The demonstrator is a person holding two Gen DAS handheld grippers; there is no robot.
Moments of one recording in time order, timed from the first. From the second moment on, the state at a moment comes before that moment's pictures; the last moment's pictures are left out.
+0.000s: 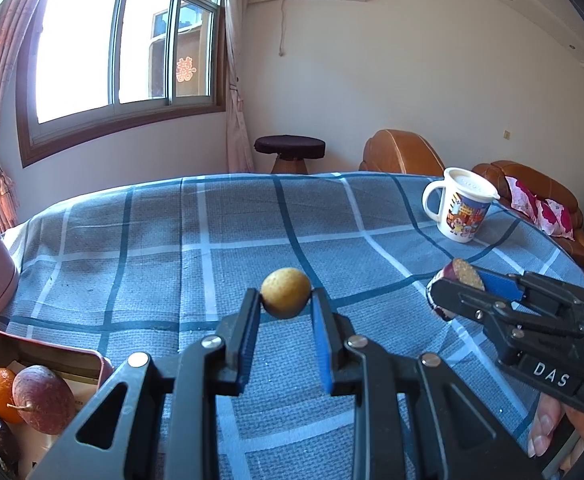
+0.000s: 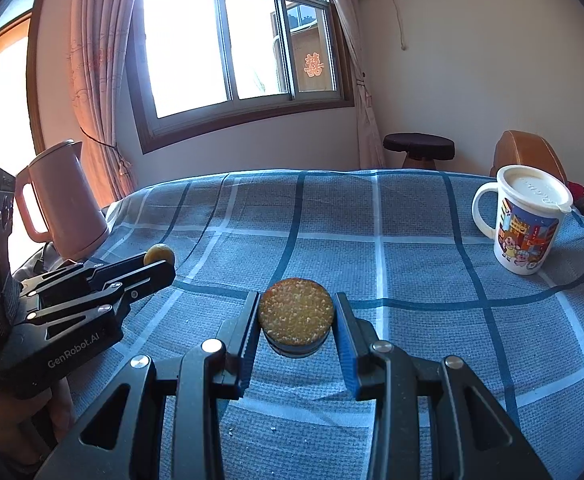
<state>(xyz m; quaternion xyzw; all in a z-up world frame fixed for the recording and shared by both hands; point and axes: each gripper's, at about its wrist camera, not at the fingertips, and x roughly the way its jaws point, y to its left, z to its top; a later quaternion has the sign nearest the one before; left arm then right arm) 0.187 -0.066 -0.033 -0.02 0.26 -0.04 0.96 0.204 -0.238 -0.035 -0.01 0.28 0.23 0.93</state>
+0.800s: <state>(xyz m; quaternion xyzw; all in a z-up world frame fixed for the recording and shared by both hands) 0.173 -0.065 -0.028 -0.01 0.23 -0.04 0.97 0.195 -0.240 -0.029 -0.02 0.25 0.22 0.94</state>
